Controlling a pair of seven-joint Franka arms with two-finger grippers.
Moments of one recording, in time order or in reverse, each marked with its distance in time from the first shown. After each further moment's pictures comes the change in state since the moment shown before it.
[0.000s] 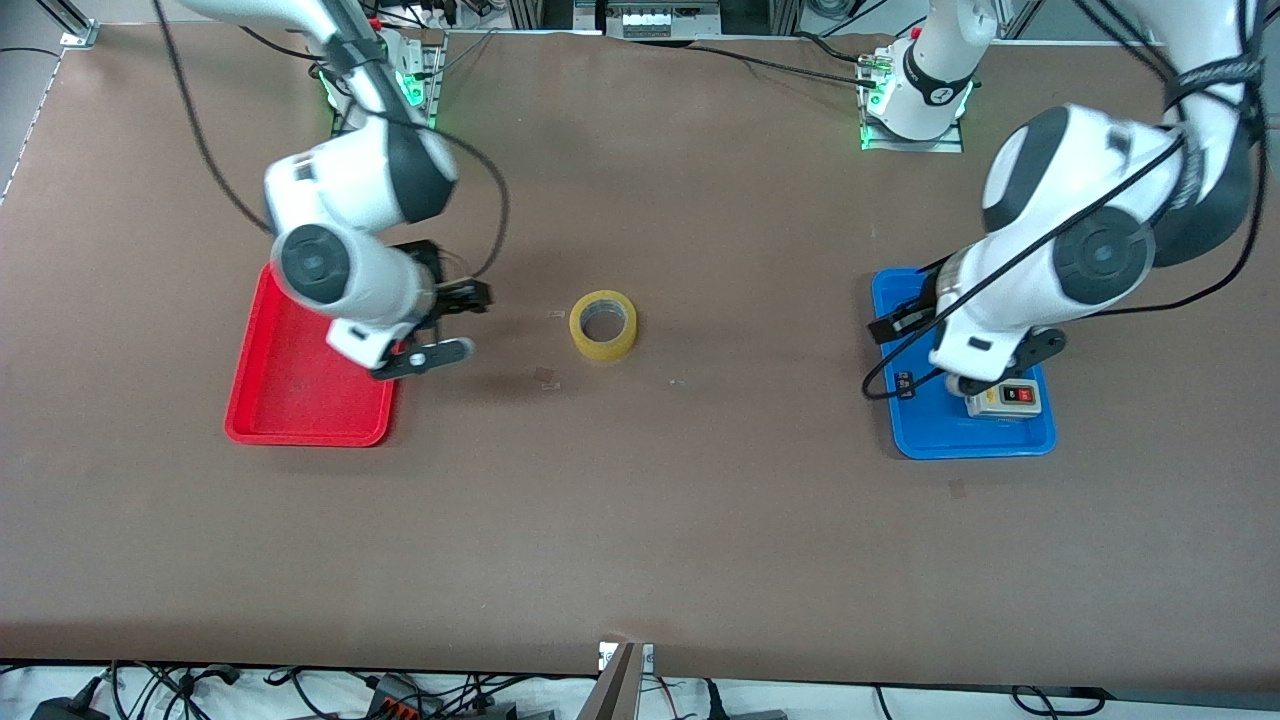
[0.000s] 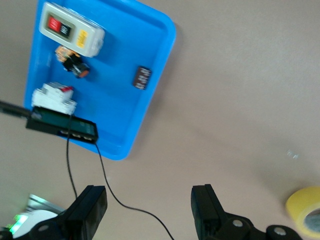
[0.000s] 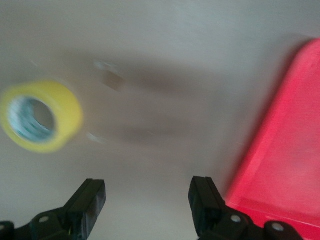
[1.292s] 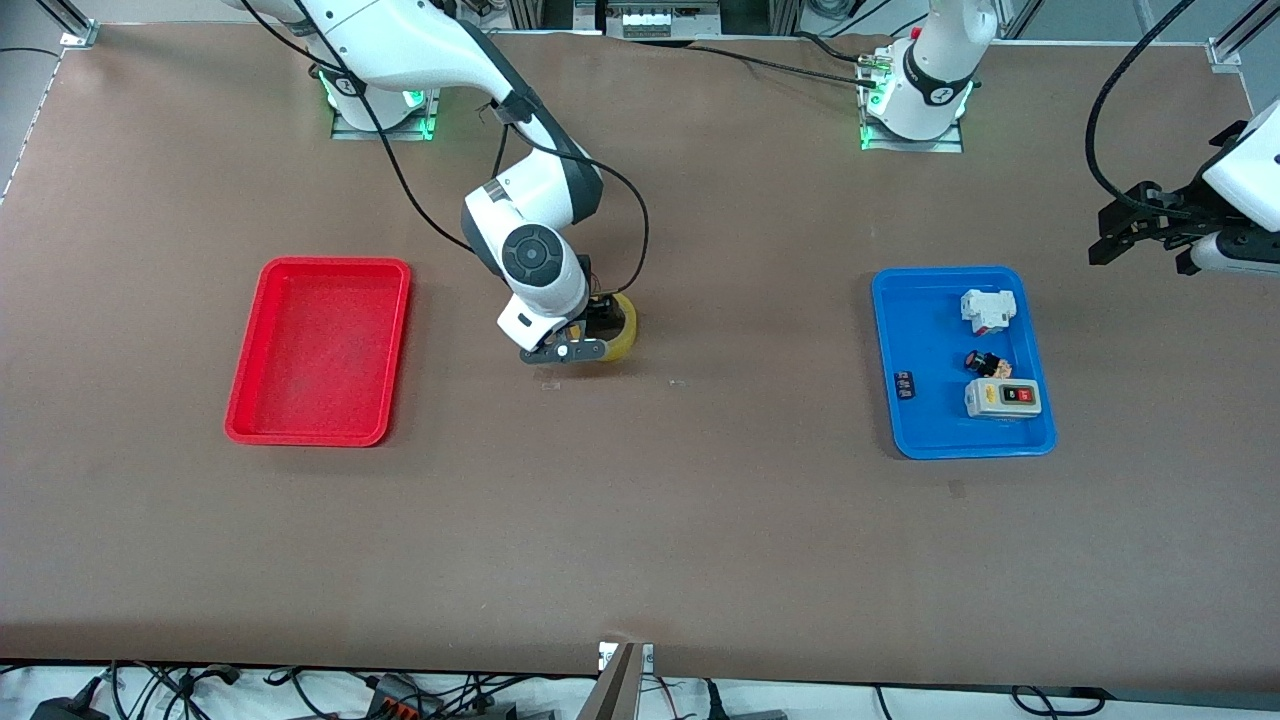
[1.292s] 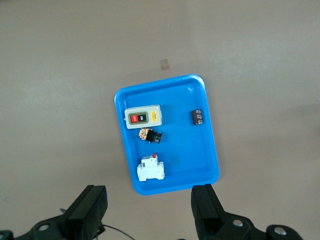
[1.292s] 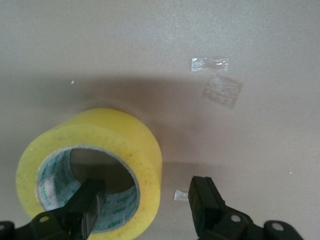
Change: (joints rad) left arm 0.129 -0.279 0.133 -0.031 0.076 0.025 0.831; right arm 0.209 0.256 -0.007 0.010 0.000 0.313 0.291
